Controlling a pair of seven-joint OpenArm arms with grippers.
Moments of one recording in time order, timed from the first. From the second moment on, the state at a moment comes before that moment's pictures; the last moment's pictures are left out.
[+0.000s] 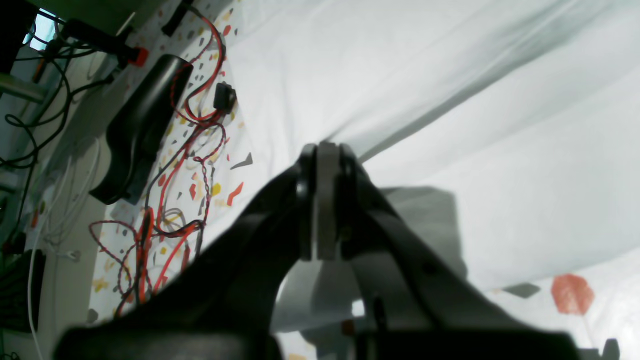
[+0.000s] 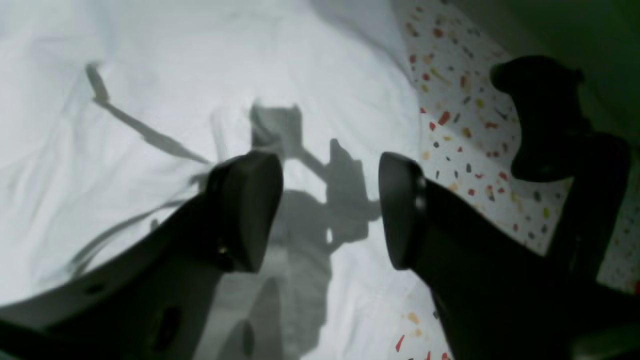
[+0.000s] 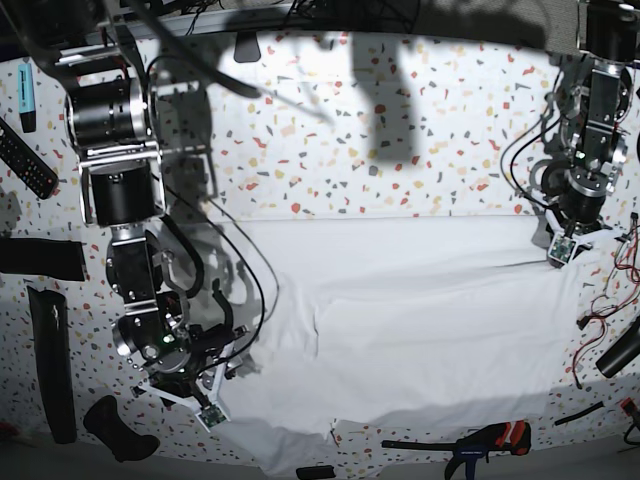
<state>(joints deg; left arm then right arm) -0.9 -23.8 1.1 69.0 12.8 -5.0 -0.2 35.4 12.8 -8.6 61.8 -8.5 23.1 -30.6</state>
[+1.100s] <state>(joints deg) -6.2 -23.7 1.1 69.0 16.1 -2.8 5.0 34.9 13.1 -8.6 61.7 6.9 23.0 -38.8</state>
